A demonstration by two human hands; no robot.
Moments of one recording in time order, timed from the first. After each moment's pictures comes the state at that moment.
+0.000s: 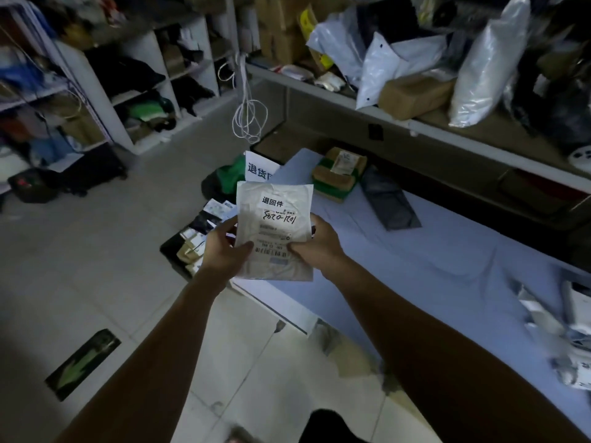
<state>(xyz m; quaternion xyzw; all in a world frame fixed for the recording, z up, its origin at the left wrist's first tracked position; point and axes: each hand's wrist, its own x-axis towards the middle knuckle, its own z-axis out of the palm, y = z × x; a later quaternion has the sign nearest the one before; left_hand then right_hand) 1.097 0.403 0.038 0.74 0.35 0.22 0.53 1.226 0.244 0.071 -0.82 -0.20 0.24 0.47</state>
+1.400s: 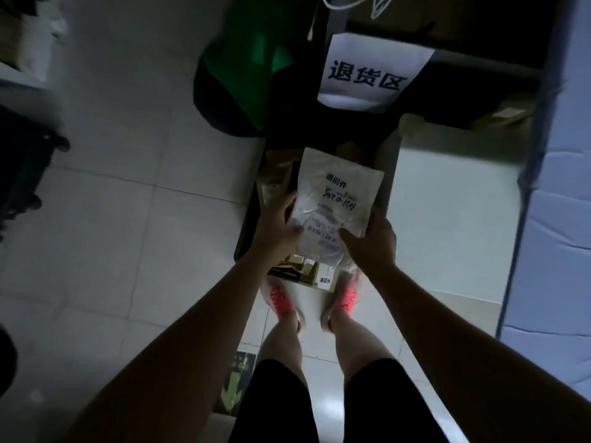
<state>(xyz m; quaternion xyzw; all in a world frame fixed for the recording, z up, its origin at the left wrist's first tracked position) 1.313 1.024 -0.276 0.82 0.18 -0.18 0.51 1.341 0.829 -0.273 -0.88 0.18 0.25 0.37</state>
